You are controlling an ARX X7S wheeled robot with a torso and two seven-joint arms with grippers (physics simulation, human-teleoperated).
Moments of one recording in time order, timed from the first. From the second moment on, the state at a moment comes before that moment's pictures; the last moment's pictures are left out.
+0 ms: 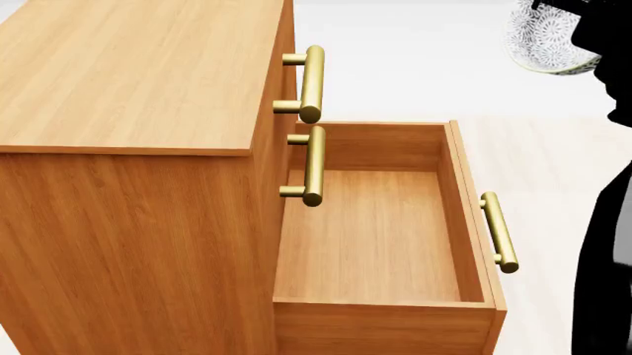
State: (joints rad) left arm 0.33 -0.43 0.32 0.26 -0.29 0.33 -0.44; right arm 1.73 0.29 0.06 1.31 0.13 0.65 0.22
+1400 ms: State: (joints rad) left arm 0.32 -0.43 0.33 0.25 -0.30 0.34 -0.44; right arm 1.60 0.17 0.14 1.31 0.00 0.64 0.12
